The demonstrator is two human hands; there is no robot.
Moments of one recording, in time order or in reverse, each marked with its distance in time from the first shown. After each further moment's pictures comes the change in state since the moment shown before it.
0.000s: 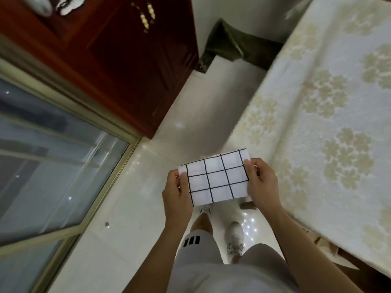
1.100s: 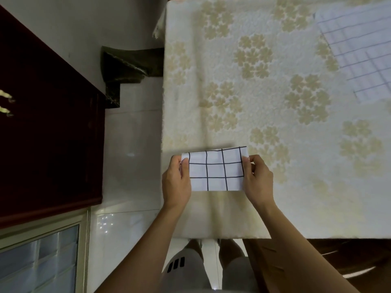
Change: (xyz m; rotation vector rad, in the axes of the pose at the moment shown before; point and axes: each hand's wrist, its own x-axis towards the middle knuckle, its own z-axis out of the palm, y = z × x) left_hand 0.112 0.108 0.219 0.260 -0.541 0.393; right_hand 0.097 0.039 -0.124 -0.044 0.564 0.320
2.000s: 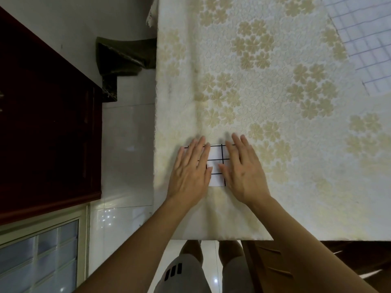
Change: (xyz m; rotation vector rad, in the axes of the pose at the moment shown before) left_hand 0.010 -0.009 0.041 0.779 -0.236 0.604; right_hand 0.025 0.030 0.017 -0.616 -0.064 -0.651
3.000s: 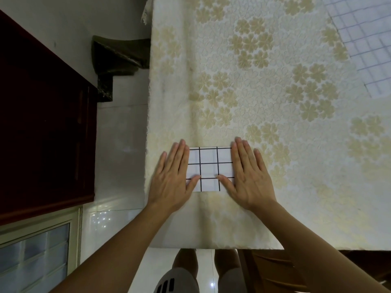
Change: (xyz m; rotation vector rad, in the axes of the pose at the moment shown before) left_hand -0.008 -0.035 0.025 0.104 -0.132 -0.038; right_hand -0.008 0.033 0.009 -0.261 -0.203 -0.016
